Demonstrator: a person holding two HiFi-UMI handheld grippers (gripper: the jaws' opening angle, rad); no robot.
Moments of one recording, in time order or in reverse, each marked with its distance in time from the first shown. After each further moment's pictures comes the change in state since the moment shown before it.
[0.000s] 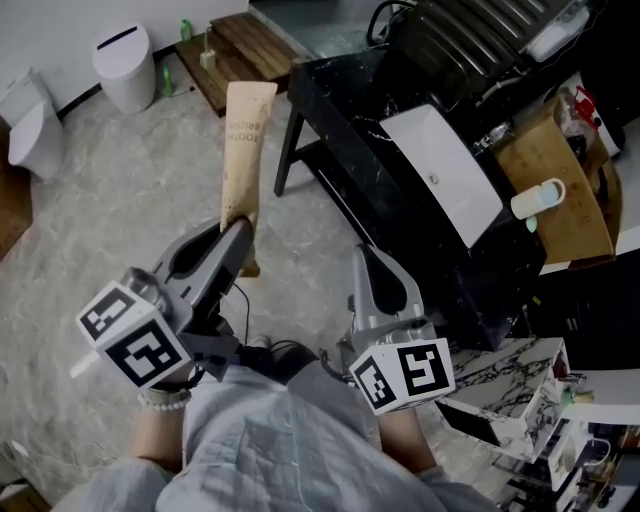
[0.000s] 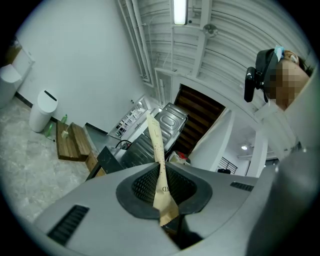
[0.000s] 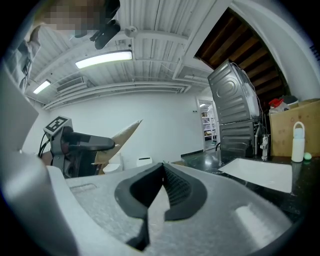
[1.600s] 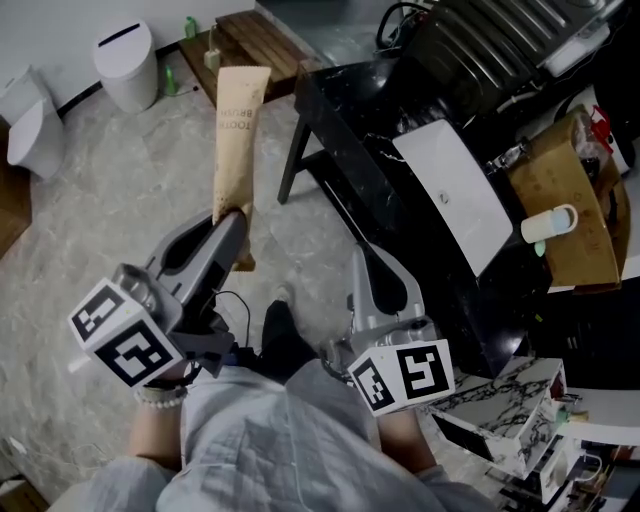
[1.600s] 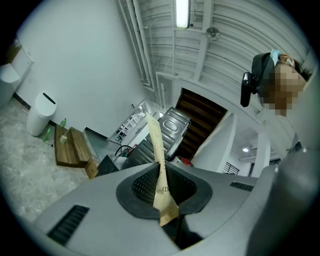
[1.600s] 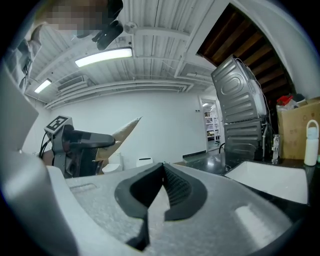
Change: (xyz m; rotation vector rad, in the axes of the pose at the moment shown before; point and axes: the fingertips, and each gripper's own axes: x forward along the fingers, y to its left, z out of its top) left arm 0.045 0.054 0.039 0.011 -0.053 0.000; right arm 0.079 -0.019 0.004 -0.016 -0.001 0.026
